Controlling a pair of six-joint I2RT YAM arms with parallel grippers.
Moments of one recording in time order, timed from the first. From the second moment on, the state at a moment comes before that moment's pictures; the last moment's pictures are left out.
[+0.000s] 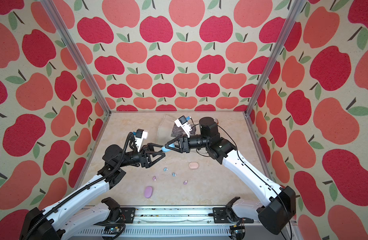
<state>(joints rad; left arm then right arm) -0.59 0.95 0.60 0.57 0.83 -0.84 0.71 1.25 1.16 -0.19 -0.95 0.53</state>
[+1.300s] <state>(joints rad) -0.57 0.99 0.66 0.52 0.87 -0.79 0.73 1.25 1.16 -0.17 -0.96 0.56</state>
